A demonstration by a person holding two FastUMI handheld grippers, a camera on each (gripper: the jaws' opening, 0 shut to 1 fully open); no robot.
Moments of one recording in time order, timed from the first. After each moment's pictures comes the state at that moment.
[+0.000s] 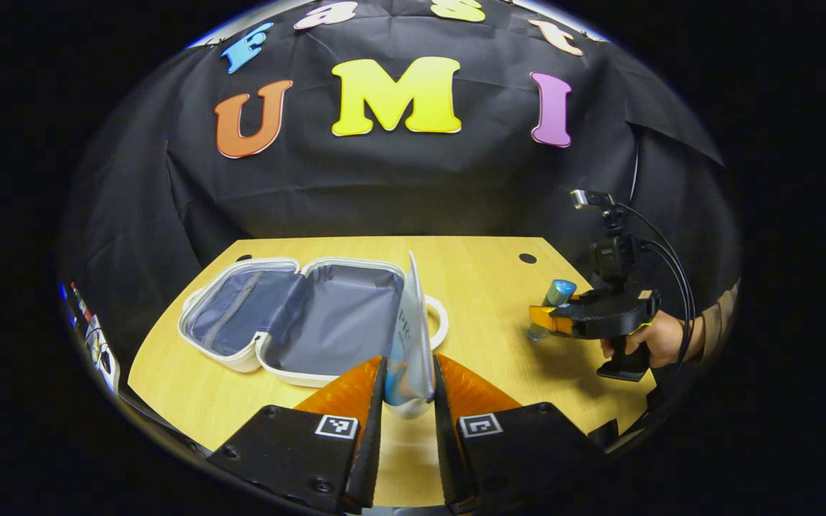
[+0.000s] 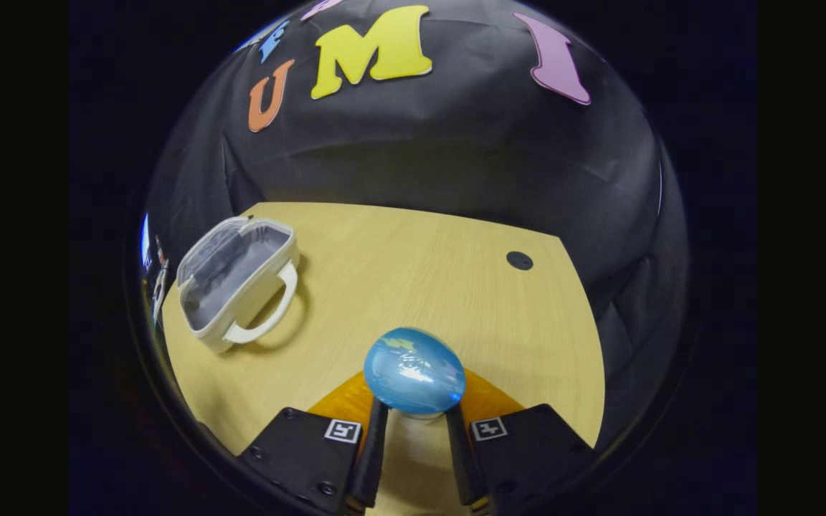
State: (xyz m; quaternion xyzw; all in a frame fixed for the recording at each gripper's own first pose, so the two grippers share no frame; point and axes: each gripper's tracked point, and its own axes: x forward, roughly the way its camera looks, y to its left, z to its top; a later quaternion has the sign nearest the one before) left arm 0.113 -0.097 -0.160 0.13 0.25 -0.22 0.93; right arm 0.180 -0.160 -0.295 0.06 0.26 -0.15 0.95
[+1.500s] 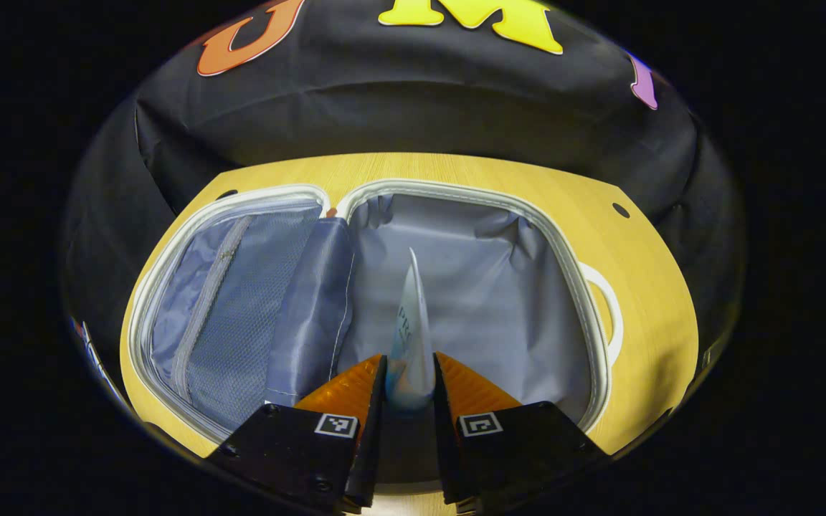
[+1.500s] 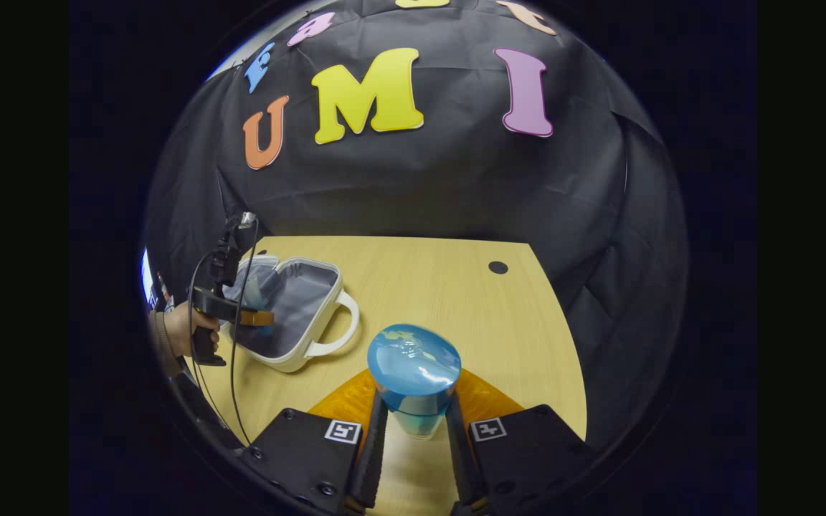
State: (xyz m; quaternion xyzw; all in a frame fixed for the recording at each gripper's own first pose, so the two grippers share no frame) left arm 0.319 0.008 -0.306 0.17 0.43 -0.19 0.87; right arm 0.093 -0.063 -0.202 0.11 0.22 -0.21 0.95
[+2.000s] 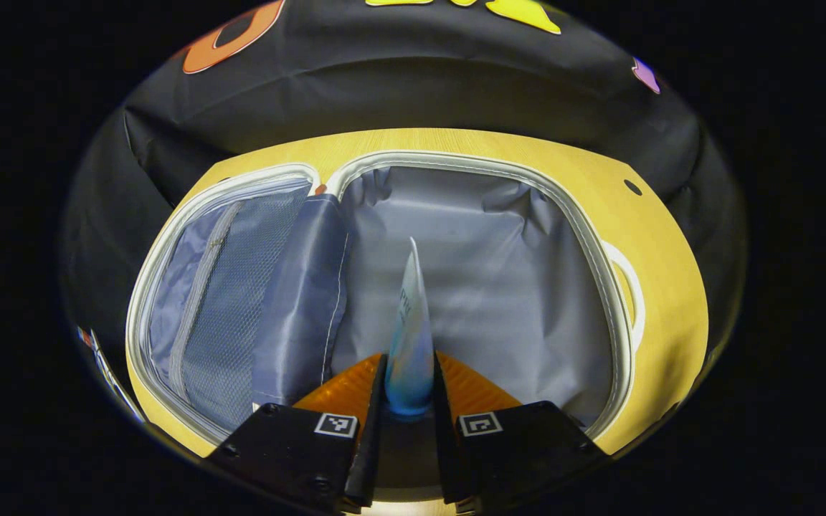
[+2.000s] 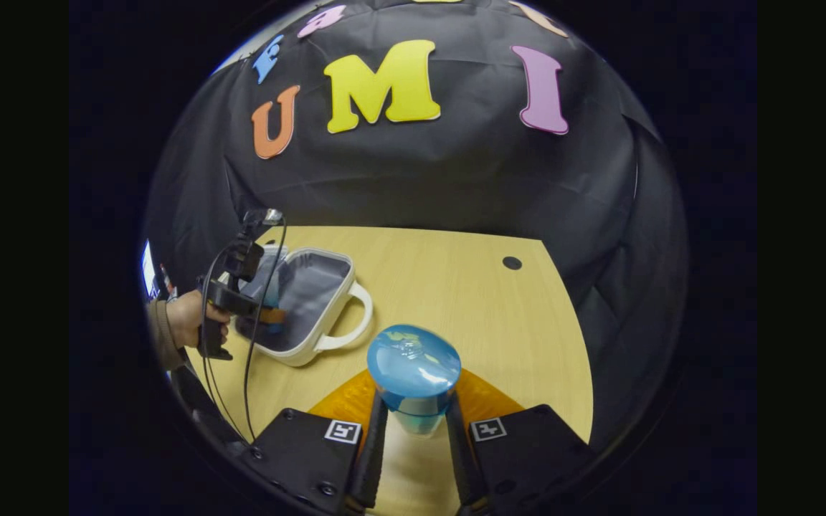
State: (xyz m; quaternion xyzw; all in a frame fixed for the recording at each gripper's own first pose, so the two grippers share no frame) left arm 0.319 0.005 -0.316 0.21 0.45 -0.18 0.85; right arm 0.103 -0.045 -0.208 0.10 0.23 -0.18 0.95
